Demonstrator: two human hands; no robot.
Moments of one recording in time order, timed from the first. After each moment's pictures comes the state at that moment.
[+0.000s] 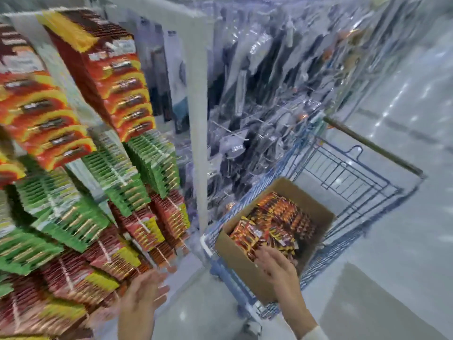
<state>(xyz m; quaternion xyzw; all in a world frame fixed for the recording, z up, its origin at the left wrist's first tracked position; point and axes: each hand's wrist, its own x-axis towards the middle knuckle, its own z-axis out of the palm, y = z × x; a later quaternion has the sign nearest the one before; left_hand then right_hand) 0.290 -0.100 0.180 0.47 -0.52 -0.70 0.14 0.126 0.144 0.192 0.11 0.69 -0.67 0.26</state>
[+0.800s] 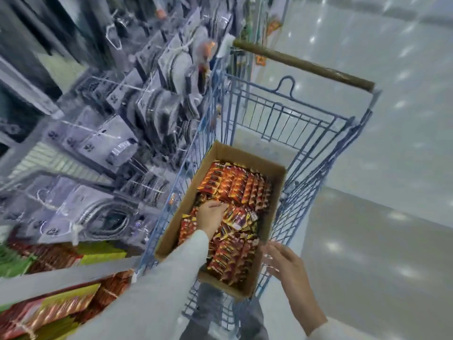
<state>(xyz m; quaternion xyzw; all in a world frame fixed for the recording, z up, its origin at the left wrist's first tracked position) -0.138 0.092 0.039 0.38 -0.70 -0.57 -0.21 -0.020 0.285 0.122 0.37 0.62 -0.66 0.22</state>
